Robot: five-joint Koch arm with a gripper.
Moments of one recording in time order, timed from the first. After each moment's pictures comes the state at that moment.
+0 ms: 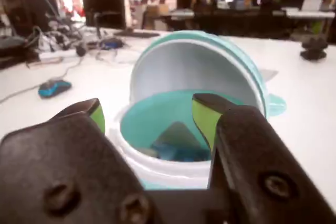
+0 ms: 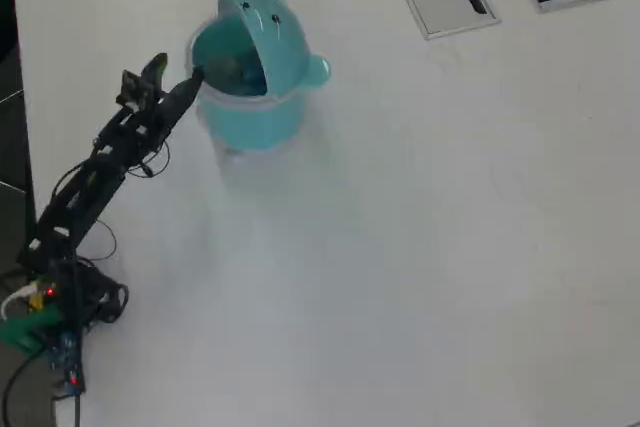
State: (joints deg) arm -42.5 103.8 96.5 3.2 -86.7
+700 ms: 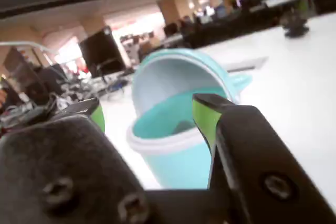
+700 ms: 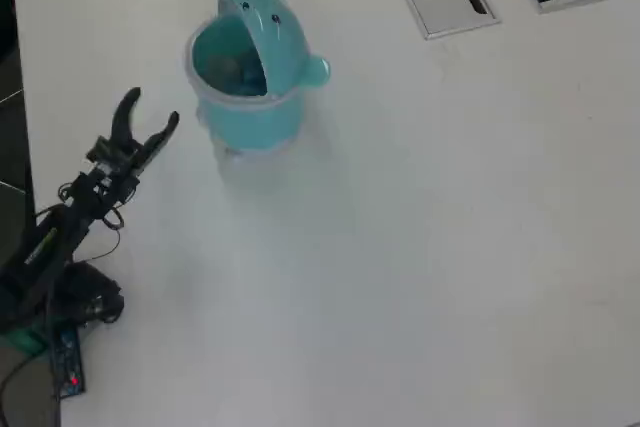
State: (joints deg) arm -35.9 131.4 120.5 2.3 -66.9
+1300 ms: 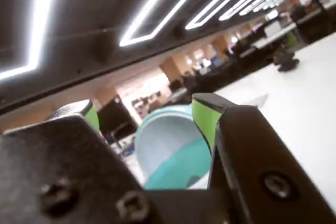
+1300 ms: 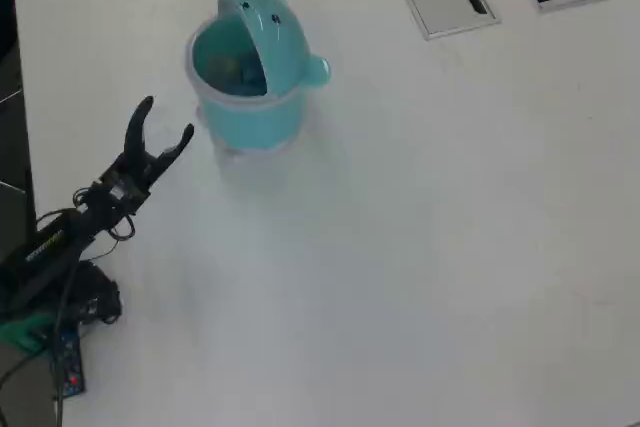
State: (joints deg) arm -25.5 131.4 125.0 -17.1 -54.3
